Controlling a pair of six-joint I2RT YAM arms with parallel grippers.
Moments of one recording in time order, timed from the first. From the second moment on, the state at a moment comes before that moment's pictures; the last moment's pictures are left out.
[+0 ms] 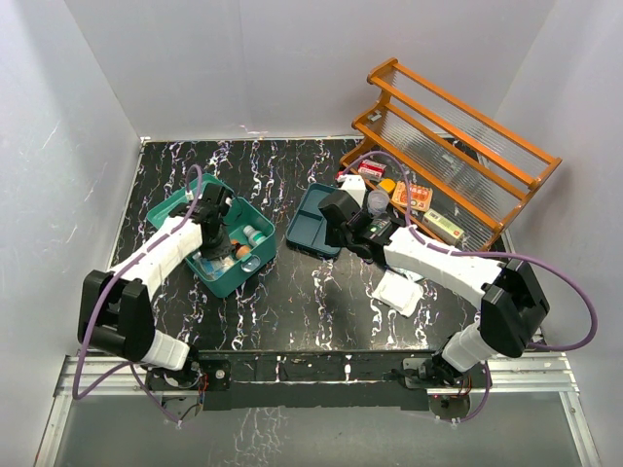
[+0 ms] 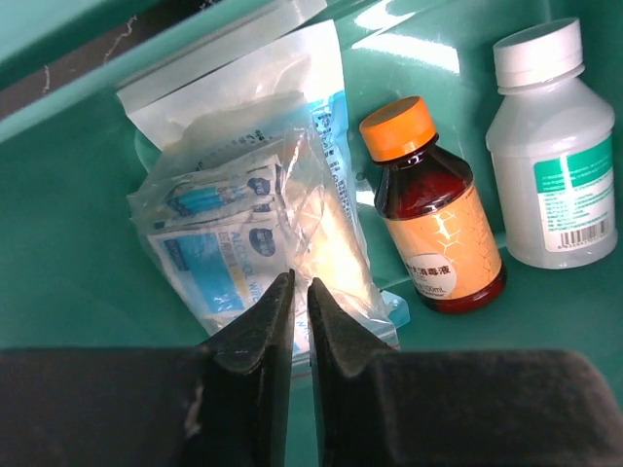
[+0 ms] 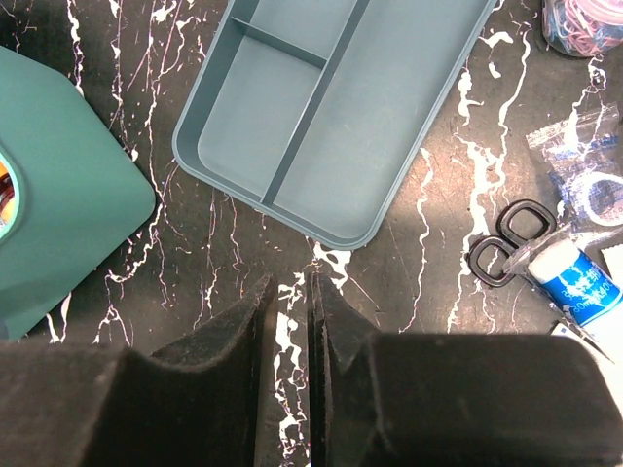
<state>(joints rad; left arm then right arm) -0.30 1.44 1.04 -0.84 -0.27 -0.60 0.81 1.50 1.17 -0.46 0.40 0.66</state>
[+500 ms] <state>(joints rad) -0.30 1.45 1.00 -0.77 -0.23 -0.61 0.78 1.44 1.11 -0.50 0.44 0.70</state>
